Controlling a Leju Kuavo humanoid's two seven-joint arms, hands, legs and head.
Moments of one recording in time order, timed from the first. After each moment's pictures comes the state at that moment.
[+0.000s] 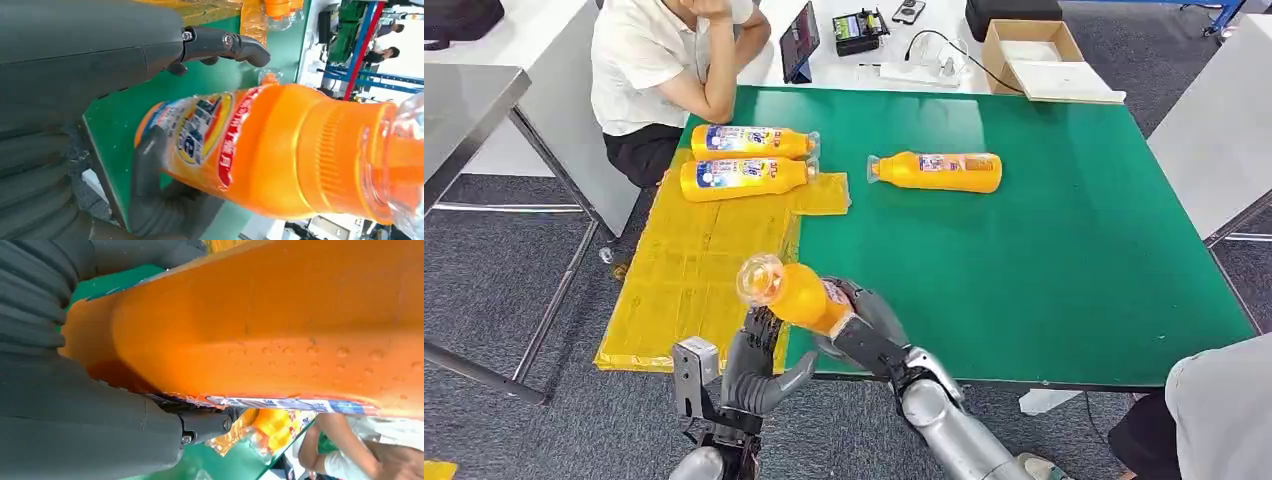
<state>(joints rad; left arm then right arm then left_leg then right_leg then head) 0.03 -0.13 -0.61 -1.40 0.15 0.26 -0.34 -0.36 0.13 0.61 -0.92 0.43 -0.07 -0.44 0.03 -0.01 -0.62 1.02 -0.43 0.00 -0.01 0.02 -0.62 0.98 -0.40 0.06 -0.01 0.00</state>
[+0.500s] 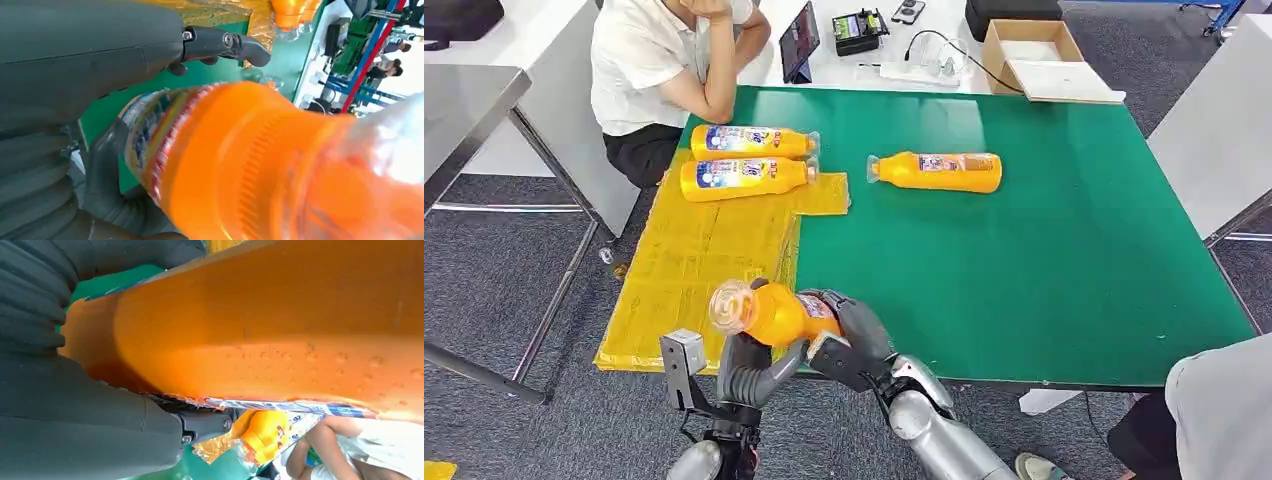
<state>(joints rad) 0.02 -0.15 -0.58 -1.40 0.26 0.27 -0.35 -0.36 0.13 0.69 -0.93 0.50 -0.11 -0.41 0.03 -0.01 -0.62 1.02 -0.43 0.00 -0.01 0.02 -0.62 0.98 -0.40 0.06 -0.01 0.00</state>
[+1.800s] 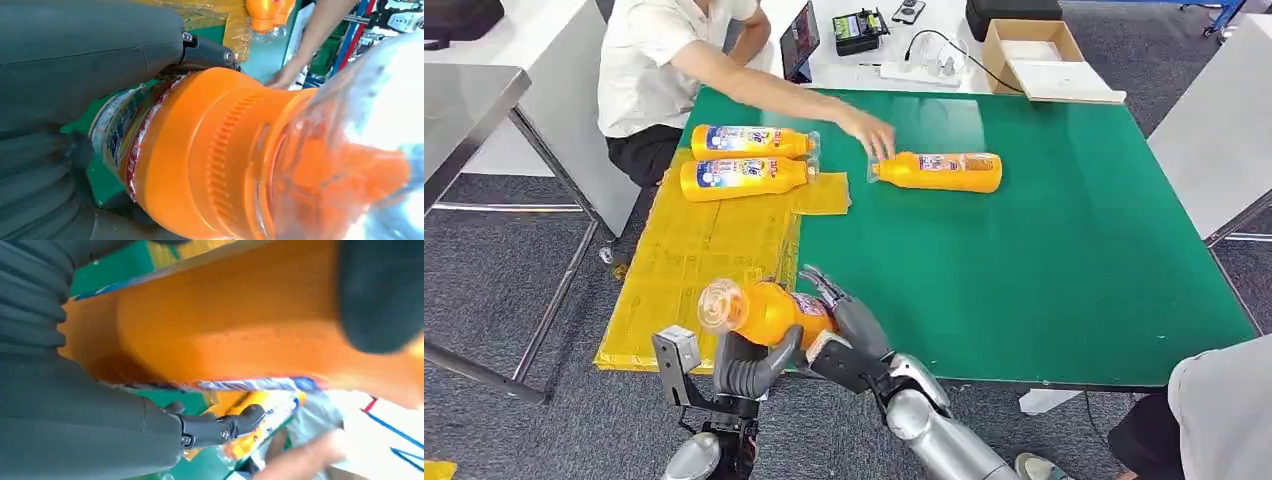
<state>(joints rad) 0.00 -0.15 -0.57 -1.40 0.24 0.26 -0.39 -0.36 0.12 0.74 -0.98 0.41 -0.14 -0.46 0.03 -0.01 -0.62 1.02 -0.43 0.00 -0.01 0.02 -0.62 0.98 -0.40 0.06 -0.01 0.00</state>
